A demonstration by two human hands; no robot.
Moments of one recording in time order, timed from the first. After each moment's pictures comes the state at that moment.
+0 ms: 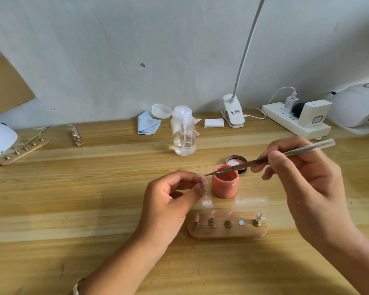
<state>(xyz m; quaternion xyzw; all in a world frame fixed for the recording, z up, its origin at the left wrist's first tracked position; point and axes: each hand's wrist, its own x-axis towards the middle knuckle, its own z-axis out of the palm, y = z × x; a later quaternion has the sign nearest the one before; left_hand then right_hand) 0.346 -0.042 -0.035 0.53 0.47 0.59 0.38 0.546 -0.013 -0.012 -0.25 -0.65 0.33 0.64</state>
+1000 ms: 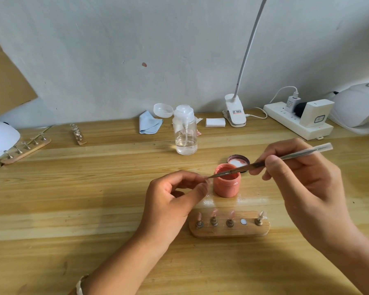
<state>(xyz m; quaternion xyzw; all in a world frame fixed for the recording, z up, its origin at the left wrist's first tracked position) 0.344 -0.043 -0.036 0.54 0.48 0.59 0.36 0.546 -0.017 -0.011 -0.27 -0.68 0.29 0.61</state>
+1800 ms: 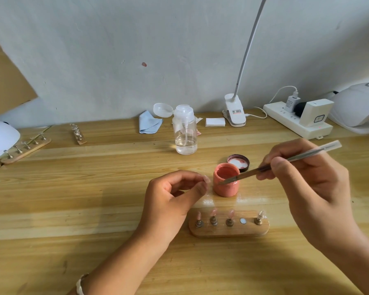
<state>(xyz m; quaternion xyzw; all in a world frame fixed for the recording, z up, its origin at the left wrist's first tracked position) 0.344 -0.041 -0.037 0.52 0.46 0.60 0.39 0.548 -0.019 -0.011 -0.27 -0.68 0.27 0.63</state>
